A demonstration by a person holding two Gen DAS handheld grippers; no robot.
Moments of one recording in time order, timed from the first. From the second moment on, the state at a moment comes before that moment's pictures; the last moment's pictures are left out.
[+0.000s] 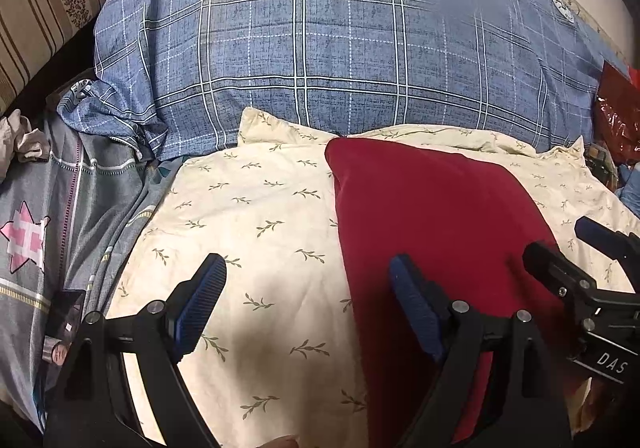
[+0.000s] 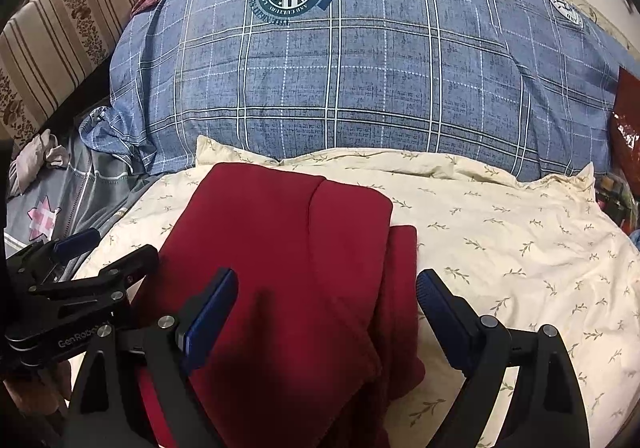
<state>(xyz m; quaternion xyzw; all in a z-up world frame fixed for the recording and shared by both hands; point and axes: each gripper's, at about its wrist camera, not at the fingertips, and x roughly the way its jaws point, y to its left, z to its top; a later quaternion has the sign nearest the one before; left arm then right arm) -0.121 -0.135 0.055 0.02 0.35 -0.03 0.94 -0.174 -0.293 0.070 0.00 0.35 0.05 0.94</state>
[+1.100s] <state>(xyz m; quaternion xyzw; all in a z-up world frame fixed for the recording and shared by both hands) -0.120 -0.132 0.055 0.01 0.35 -0.03 0.94 -0.173 -0.293 0.069 0.00 0.35 0.05 0.94</state>
